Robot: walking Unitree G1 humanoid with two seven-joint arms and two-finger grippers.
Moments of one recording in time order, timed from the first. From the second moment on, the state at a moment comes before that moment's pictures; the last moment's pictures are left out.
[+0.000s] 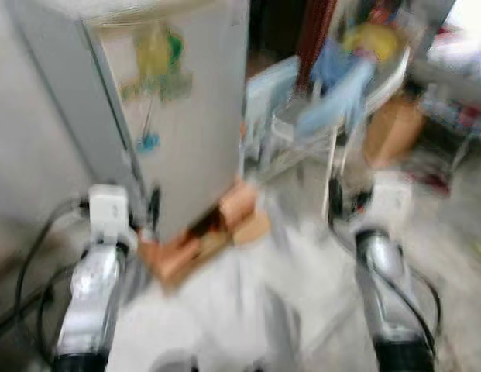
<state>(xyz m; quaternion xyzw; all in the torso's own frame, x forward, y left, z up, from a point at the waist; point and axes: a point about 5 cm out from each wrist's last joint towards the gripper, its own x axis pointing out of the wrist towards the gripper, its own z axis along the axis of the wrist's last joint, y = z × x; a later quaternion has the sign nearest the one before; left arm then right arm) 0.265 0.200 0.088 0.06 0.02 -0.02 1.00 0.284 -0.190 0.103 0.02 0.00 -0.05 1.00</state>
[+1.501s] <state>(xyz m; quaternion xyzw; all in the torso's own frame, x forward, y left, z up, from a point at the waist) 0.264 0.218 0.096 0.10 0.00 0.01 1.00 0.283 -0.183 0.102 0.01 -0.01 -0.03 1.00</state>
